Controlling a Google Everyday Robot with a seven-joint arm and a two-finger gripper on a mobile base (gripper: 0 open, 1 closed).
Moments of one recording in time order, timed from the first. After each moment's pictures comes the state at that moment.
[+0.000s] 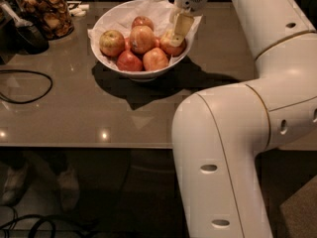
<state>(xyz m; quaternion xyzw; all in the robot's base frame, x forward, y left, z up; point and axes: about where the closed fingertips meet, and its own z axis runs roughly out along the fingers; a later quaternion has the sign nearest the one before) 0.726 -0.063 0.944 -0.69 0.70 0.03 0.20</state>
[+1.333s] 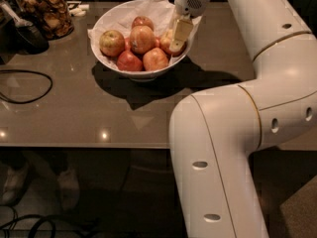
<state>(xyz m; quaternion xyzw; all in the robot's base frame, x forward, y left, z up) 0.726 -0.064 0.925 -0.69 0.70 0.05 0.18</state>
